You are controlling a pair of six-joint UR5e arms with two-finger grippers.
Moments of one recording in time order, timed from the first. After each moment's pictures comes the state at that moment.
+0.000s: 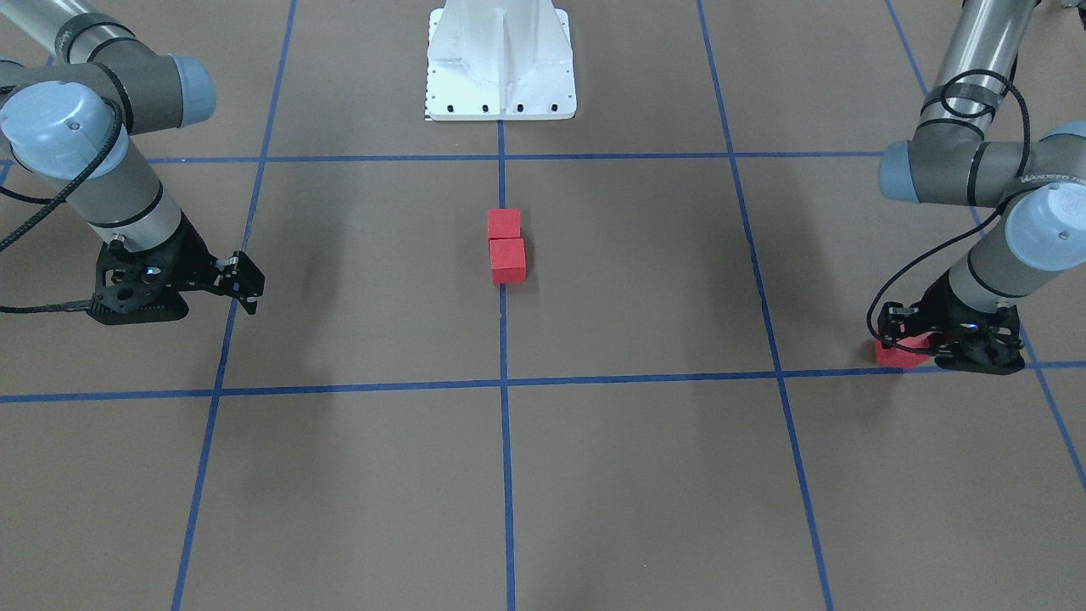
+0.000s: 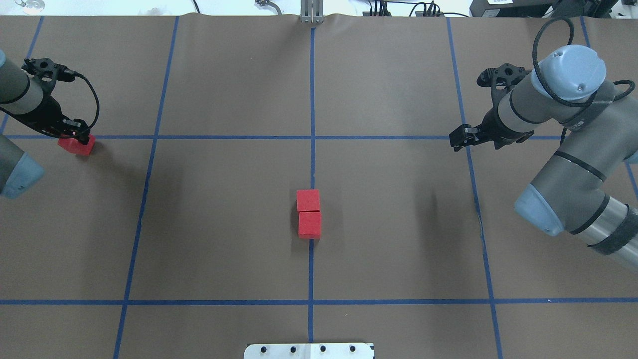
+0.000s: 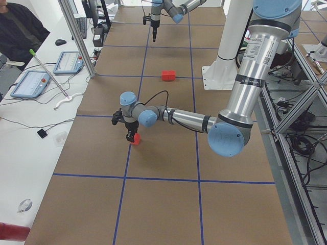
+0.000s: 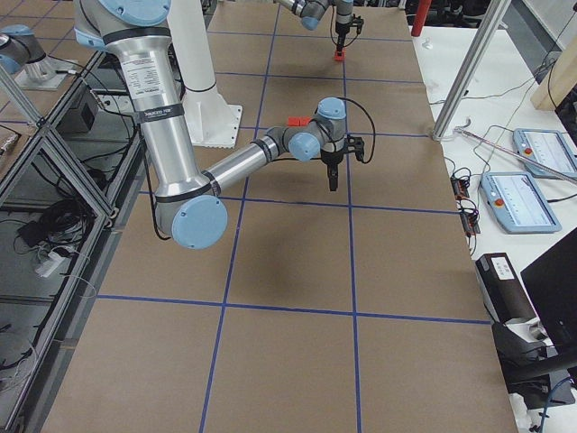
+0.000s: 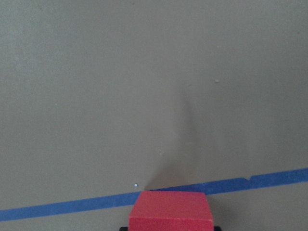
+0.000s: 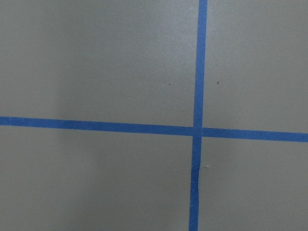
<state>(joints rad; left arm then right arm) -1.04 -1.84 -1.45 -1.89 -2.17 -0.51 0.85 -1.29 1.78 -1.40 2.02 0.88</state>
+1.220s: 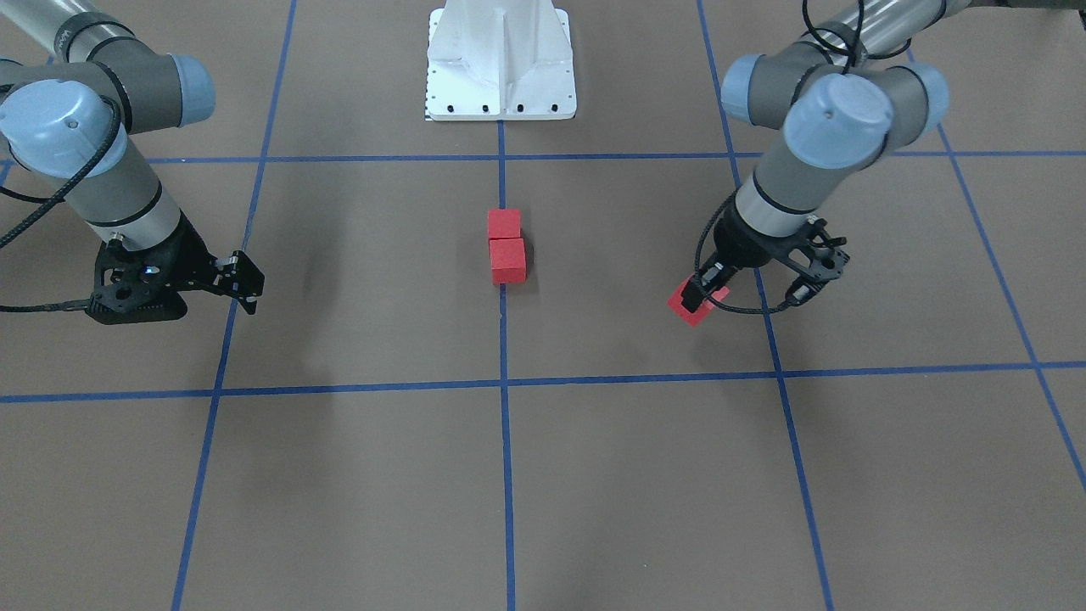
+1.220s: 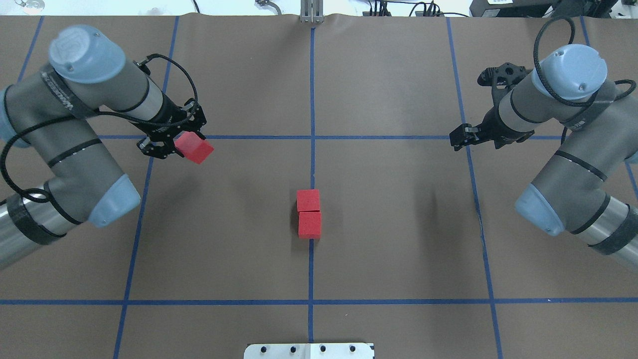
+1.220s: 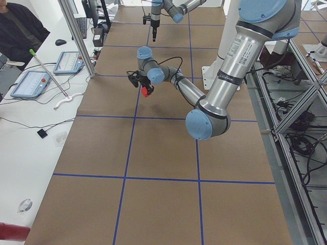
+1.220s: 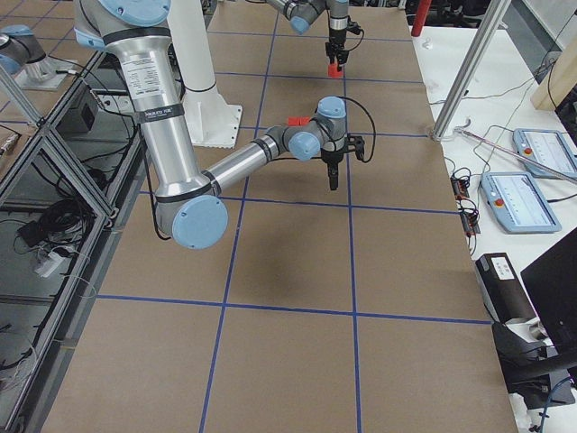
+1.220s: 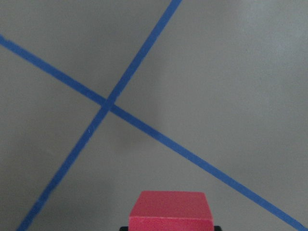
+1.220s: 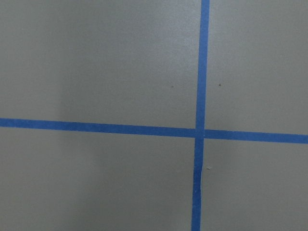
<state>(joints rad) -0.75 -2.07 -1.72 -1.72 -2.06 -1.89 0.85 -1.29 1.78 -1.40 2.02 0.89</state>
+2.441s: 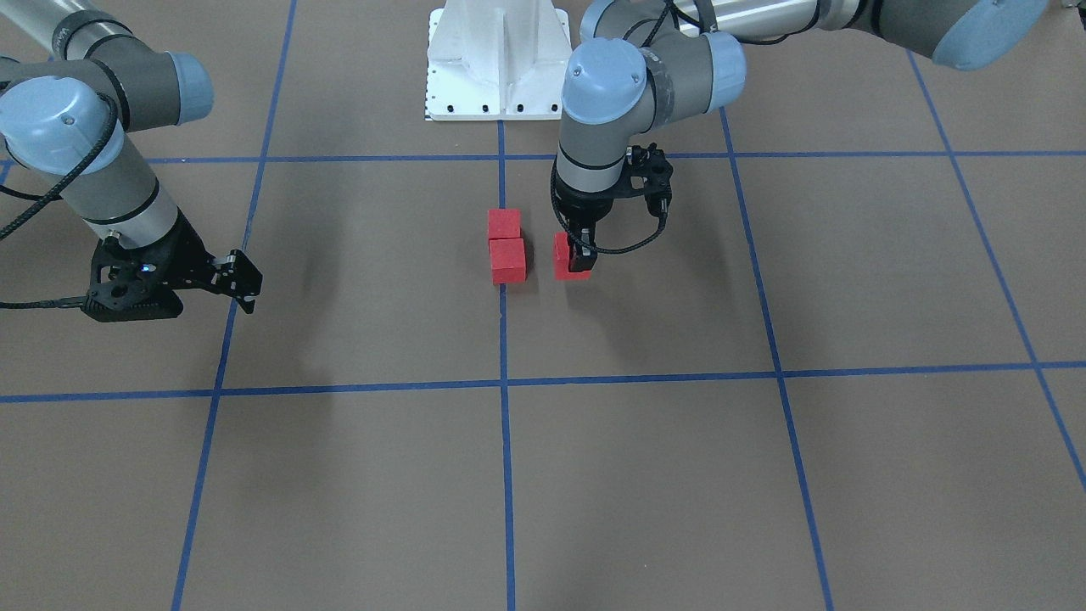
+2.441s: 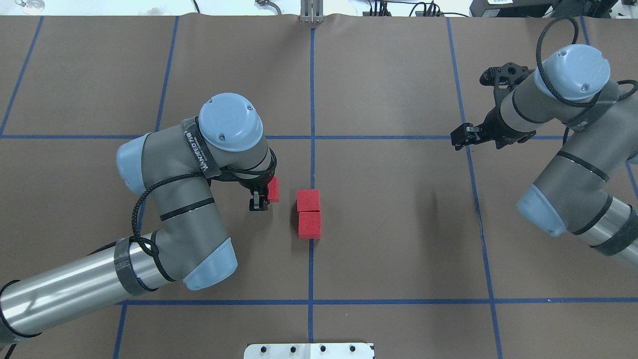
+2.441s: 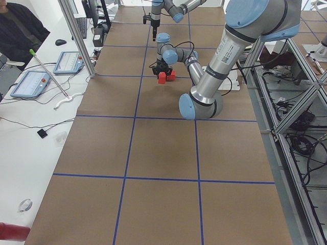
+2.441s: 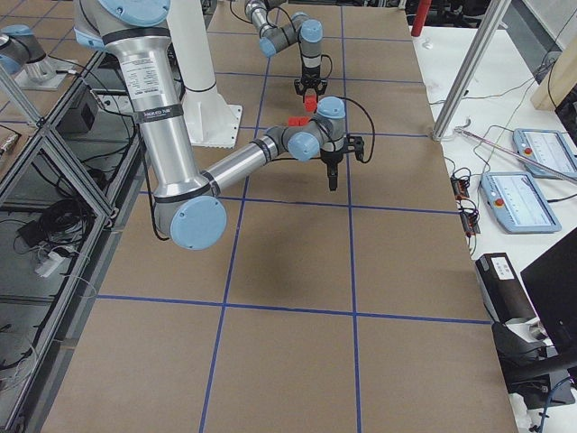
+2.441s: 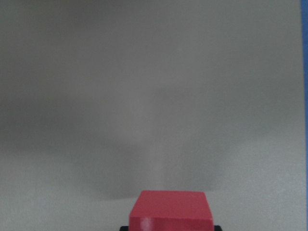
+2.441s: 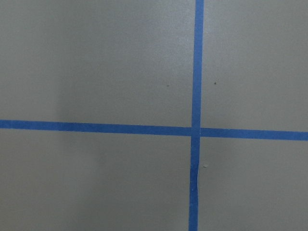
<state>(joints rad) -0.53 -2.30 -1.63 -1.53 -1.90 -2.80 0.85 -1.30 1.79 -1.40 2.02 0.90</state>
